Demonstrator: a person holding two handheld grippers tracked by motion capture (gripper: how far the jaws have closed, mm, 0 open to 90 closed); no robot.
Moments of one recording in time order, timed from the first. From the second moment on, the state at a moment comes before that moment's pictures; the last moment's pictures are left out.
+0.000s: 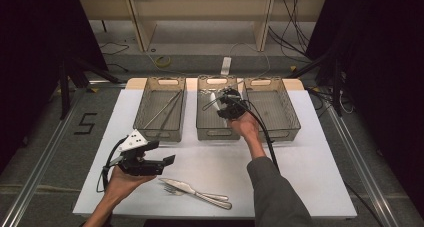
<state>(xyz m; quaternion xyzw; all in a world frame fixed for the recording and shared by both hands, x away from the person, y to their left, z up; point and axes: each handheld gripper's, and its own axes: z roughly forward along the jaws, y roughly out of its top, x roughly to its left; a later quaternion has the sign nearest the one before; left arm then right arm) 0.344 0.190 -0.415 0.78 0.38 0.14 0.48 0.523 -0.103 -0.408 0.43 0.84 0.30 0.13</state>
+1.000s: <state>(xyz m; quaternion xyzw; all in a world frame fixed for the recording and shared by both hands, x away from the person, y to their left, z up) 0.344 0.189 -0.415 0.78 0.38 0.14 0.48 0.527 -0.096 -0.414 0.43 0.85 0.30 0.12</state>
